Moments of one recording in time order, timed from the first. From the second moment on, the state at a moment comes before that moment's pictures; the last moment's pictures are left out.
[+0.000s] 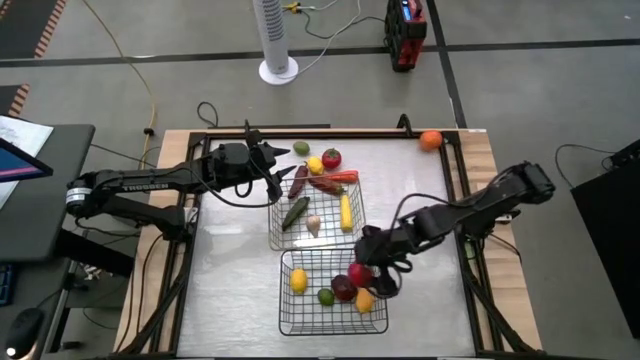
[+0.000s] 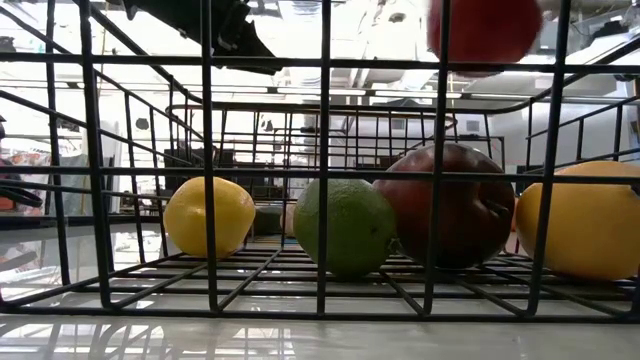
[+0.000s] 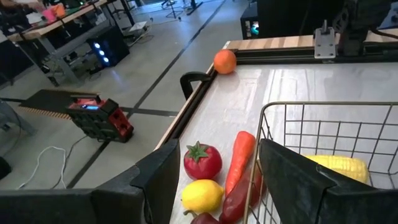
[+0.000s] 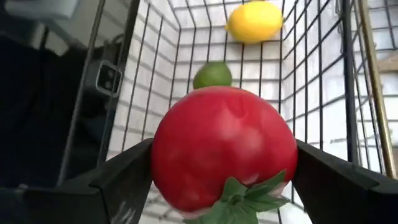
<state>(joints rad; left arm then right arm) 0.25 1.13 0.85 -0.04 -0.25 0.17 0.37 1.49 1.18 -0.56 -0.11 0.35</state>
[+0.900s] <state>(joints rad) 0.30 1.13 0.75 0.16 -0.13 0.22 0.25 1.12 0.97 -0.58 0.26 0.26</state>
